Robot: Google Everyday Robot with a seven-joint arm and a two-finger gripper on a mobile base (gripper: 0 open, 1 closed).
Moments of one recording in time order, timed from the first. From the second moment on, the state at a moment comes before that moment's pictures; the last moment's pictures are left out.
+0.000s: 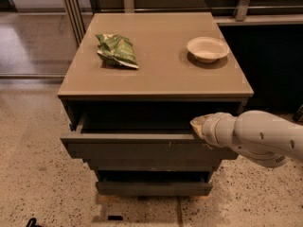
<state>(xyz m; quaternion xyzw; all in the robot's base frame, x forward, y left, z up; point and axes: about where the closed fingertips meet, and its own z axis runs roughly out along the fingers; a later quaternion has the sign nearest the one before) 0.570 -0.158 0.689 -0.31 0.85 0.04 0.42</state>
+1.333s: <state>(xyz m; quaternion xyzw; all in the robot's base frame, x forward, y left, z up) 0.547 -0.165 0.663 -0.34 0.87 0.05 0.36</state>
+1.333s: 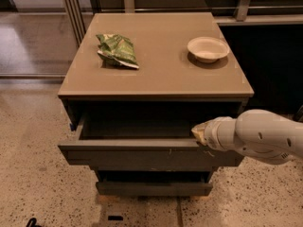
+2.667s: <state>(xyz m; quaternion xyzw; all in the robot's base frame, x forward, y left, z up) 0.497 -0.165 0.652 -0.34 0.88 0.10 0.33</state>
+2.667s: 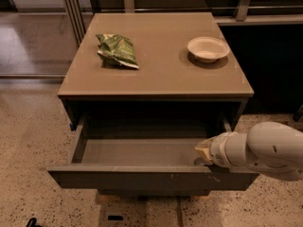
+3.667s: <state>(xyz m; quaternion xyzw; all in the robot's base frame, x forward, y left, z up) 0.496 -0.142 0.693 -0.33 0.83 0.13 0.44</state>
